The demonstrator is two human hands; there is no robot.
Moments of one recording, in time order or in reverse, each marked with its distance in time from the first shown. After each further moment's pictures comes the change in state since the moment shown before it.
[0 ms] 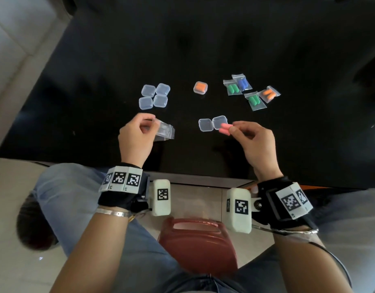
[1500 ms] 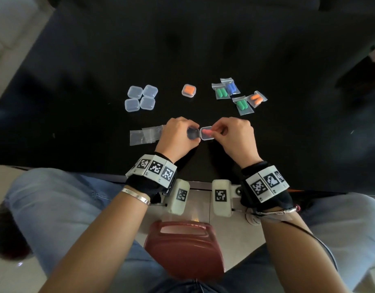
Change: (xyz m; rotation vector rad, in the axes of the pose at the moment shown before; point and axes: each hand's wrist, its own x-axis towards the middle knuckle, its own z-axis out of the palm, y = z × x) left_hand -0.002 0.059 0.068 0.177 -0.427 0.248; right_hand 0.037 0.001 0.007 -0.511 -0.165 -0.195
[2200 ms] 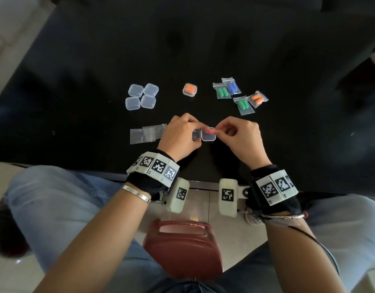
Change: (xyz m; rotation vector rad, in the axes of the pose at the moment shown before) left_hand 0.001 0.001 0.002 0.103 -0.054 0.106; right_hand -0.008 0.008 -0.011 0.137 0.009 0.001
